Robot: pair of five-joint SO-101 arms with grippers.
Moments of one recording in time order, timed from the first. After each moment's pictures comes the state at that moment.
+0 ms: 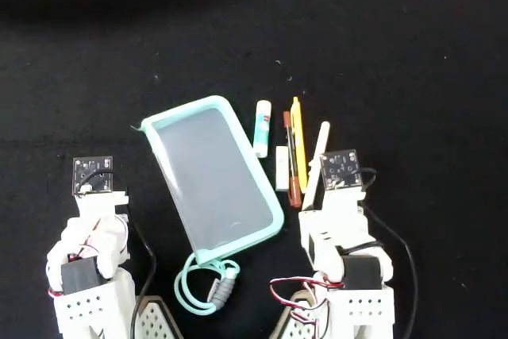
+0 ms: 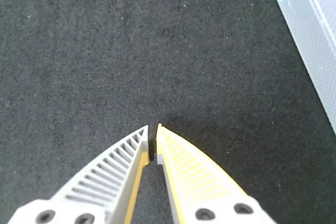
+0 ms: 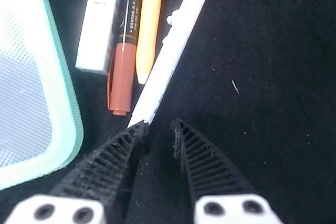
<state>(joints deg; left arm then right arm) -20.5 -103.6 96.4 72.1 -12.4 -0.1 -103.0 96.7 71.8 4.3</state>
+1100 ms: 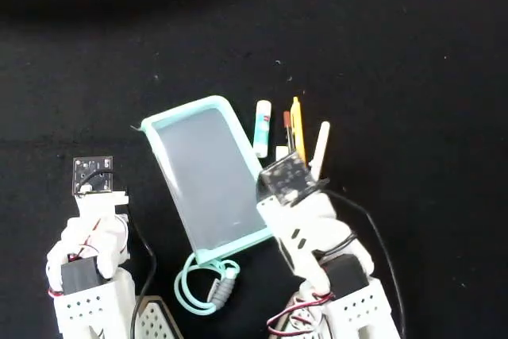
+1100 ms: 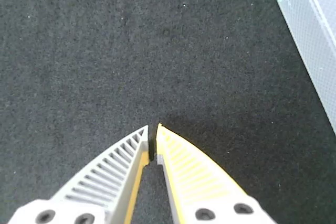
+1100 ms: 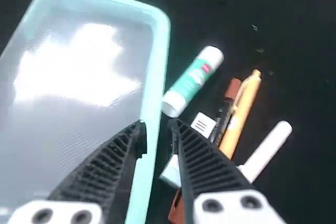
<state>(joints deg) -20.5 -103.6 96.4 72.1 -12.4 -22.2 -103.0 96.7 48.7 14.5</state>
